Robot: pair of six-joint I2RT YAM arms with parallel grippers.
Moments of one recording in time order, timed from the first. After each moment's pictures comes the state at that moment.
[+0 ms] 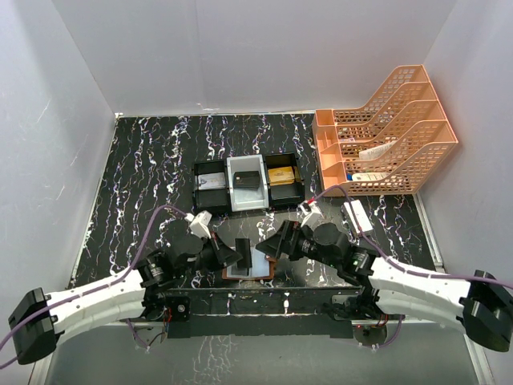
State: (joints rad) left arm -1.04 0.69 0.24 -0.05 -0.12 -1.11; right arm 0.98 0.89 0.34 0.23 -0.04 0.99
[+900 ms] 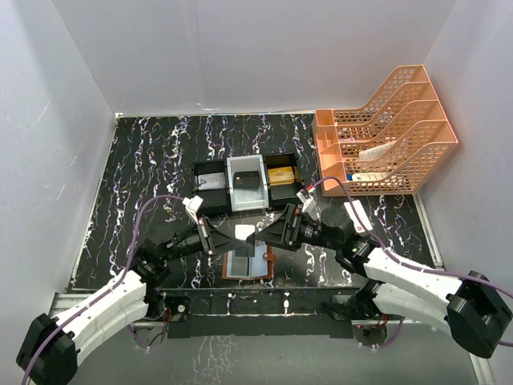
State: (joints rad) left arm -0.62 0.68 0.15 0.39 0.58 -1.12; right arm 0.77 0.94 0.38 0.34 -0.42 1.13
